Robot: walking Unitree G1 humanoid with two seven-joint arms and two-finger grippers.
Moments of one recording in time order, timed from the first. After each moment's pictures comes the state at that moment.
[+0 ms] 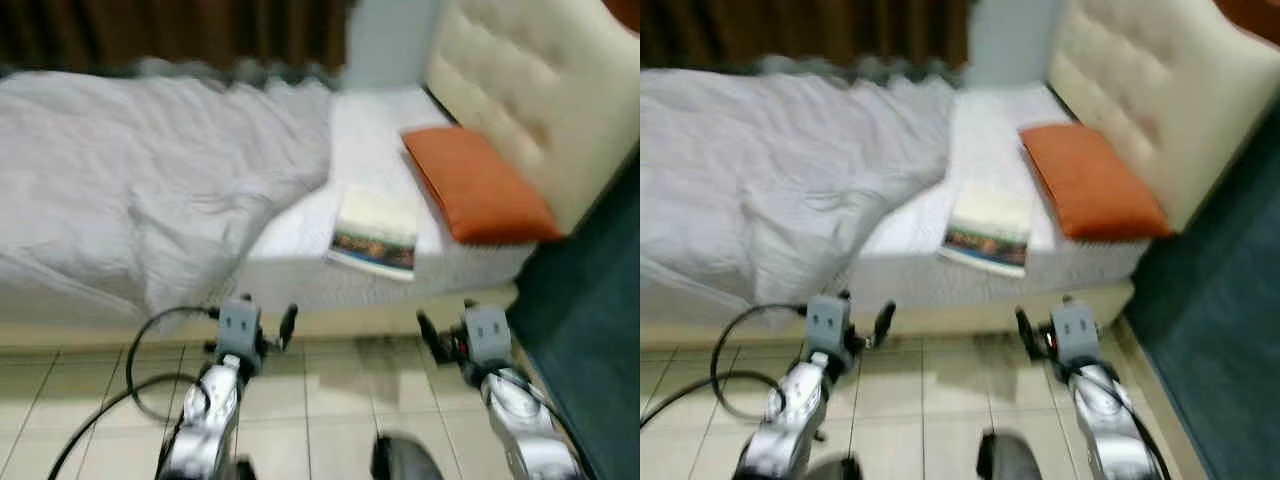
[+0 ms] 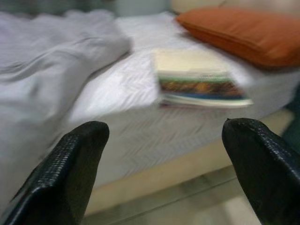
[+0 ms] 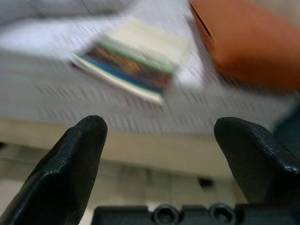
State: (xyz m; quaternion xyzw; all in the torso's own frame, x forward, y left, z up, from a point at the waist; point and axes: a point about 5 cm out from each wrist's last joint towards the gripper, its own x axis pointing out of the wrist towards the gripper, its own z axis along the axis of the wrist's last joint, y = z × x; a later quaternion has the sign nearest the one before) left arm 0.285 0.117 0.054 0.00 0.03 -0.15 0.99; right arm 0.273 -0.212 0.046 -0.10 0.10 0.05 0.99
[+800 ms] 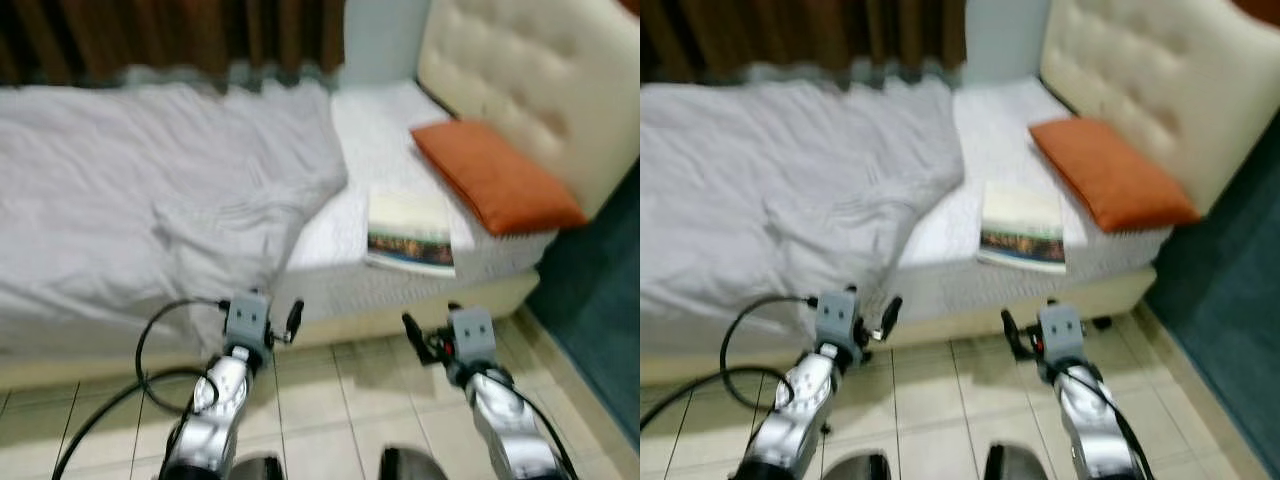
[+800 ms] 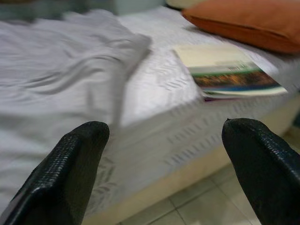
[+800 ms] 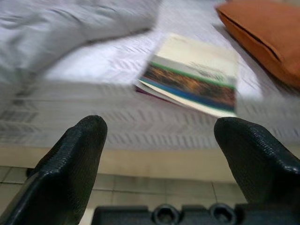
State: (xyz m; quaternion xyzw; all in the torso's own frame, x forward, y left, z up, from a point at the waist) left arm 0.292 0.113 0.059 0.03 0.03 -0.15 0.99; right arm 0.284 -0.186 0.049 -0.07 0.07 0.08 0.99
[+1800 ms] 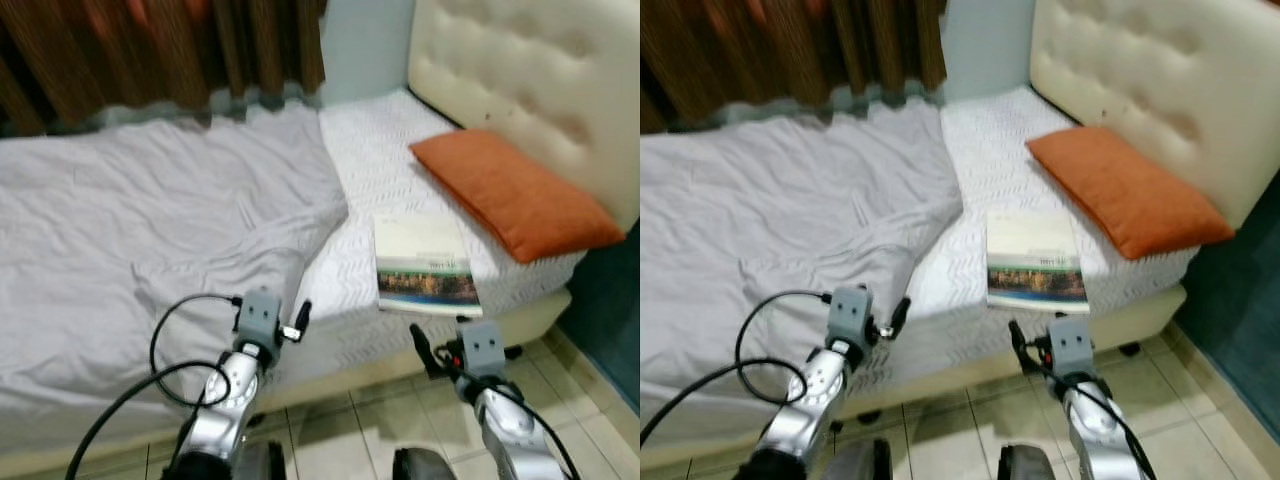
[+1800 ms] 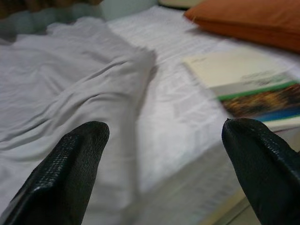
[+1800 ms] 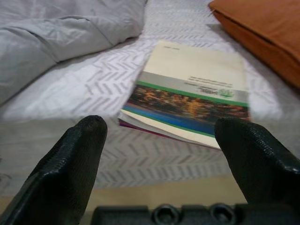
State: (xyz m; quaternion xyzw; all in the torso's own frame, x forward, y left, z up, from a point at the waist) left arm 0.299 0.097 0.056 0.03 0.04 -0.16 0.99; right arm 0.267 -0.200 0.038 -0.07 0.08 0.07 0.99
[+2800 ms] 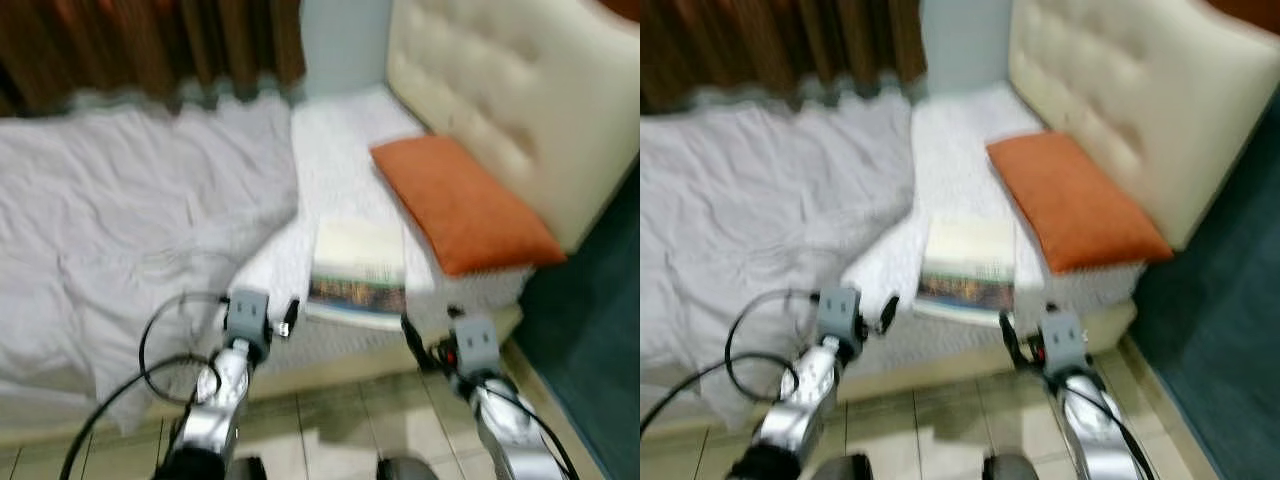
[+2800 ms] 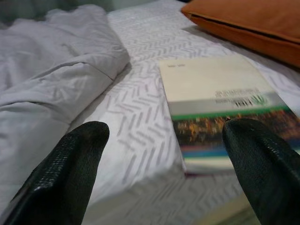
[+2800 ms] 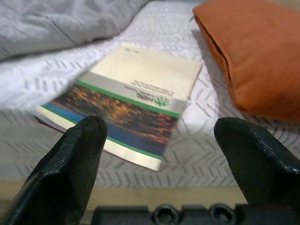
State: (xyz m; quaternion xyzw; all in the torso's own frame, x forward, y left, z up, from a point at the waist) left arm 0.305 0.116 0.053 0.02 0.05 -0.11 0.99; right arm 0.268 -0.184 0.046 -0.07 0.06 0.11 0.99
